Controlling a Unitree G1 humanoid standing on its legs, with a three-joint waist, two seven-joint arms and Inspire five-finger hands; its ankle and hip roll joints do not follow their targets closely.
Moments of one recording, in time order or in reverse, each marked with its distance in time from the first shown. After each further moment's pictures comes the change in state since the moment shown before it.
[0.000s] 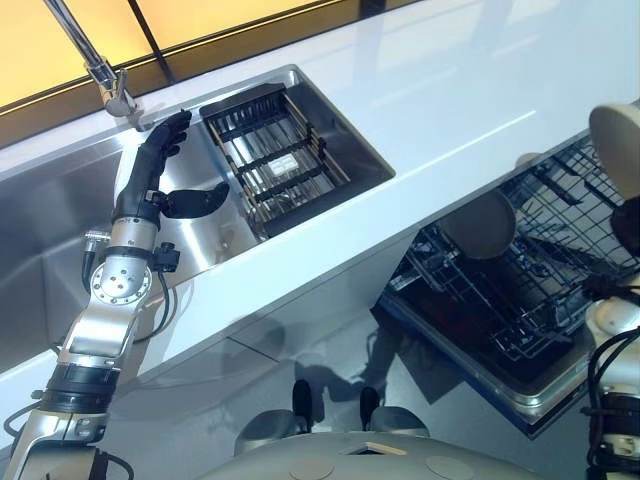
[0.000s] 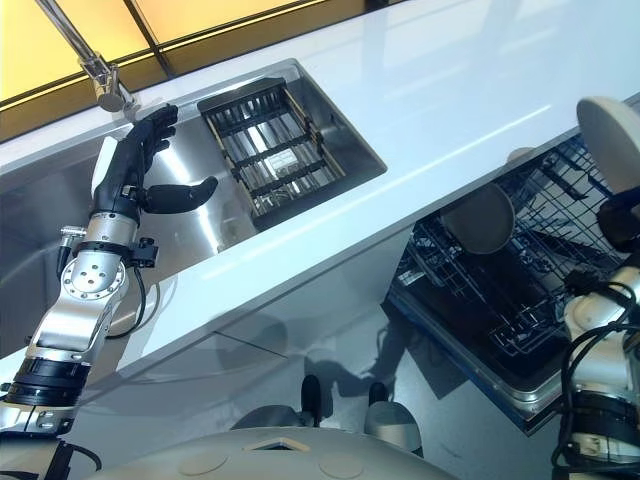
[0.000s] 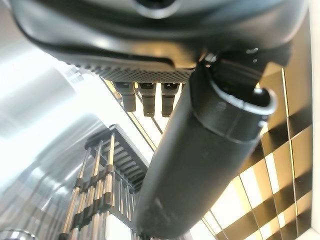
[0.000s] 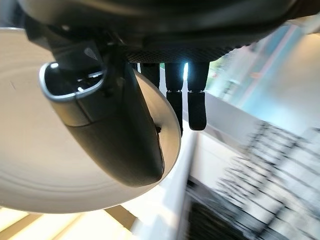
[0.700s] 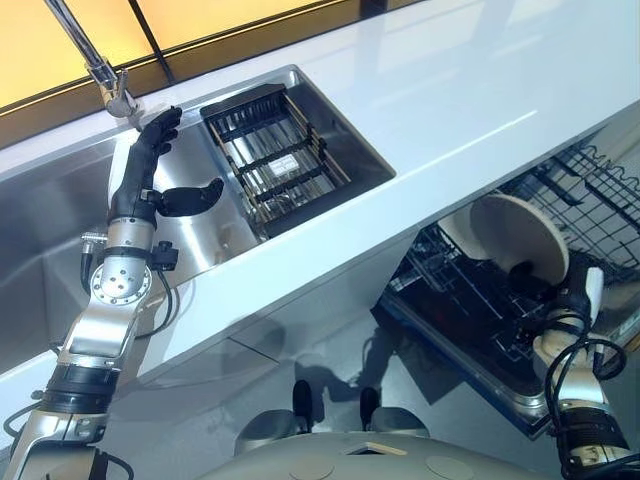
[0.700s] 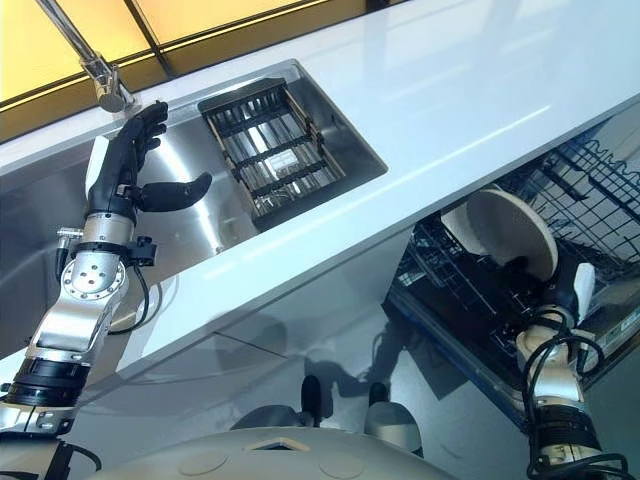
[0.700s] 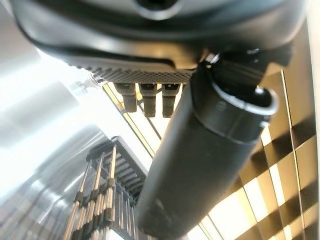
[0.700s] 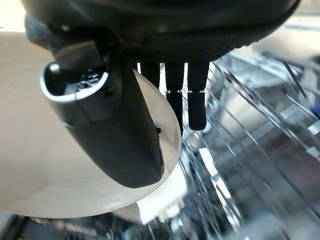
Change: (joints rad) left arm 0.002 -0.001 -0.001 0.000 0.000 0.000 0.060; right arm 0.007 0.041 0.245 0.171 0.093 0.157 0.223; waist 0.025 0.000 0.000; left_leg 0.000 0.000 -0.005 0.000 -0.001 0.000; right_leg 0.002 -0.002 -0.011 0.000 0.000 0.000
